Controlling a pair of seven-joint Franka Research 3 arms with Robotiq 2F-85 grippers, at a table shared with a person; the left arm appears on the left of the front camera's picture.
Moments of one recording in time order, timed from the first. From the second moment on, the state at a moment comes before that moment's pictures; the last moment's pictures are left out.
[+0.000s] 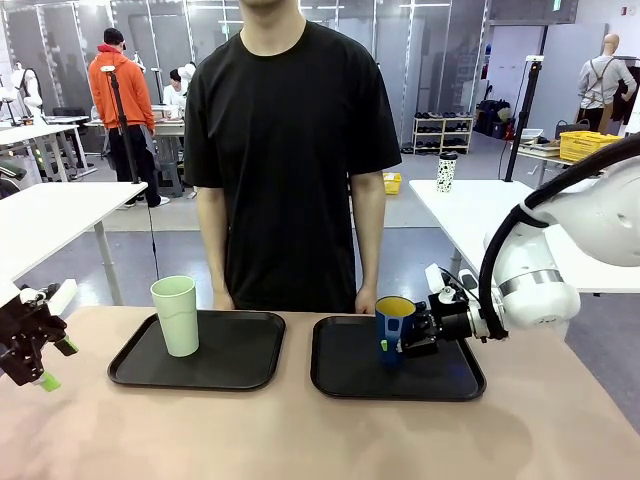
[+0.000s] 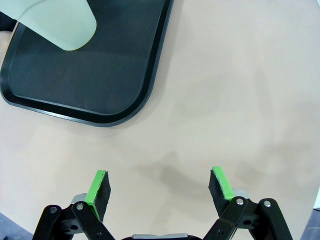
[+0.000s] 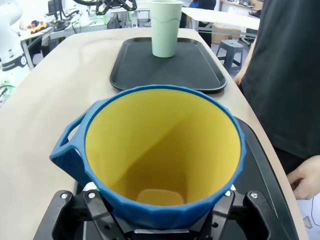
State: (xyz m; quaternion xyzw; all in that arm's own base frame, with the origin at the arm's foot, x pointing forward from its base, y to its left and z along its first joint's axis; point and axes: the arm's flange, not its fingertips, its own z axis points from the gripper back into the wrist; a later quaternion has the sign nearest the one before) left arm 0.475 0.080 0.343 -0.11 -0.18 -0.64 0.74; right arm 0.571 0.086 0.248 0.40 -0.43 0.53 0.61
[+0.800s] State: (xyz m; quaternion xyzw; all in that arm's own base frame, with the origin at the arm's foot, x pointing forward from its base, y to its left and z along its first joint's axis) left arm 0.475 0.080 0.343 -0.11 -0.18 -0.64 0.74; right arm 0.576 0.081 0.220 0.40 -0.44 0.51 0.62
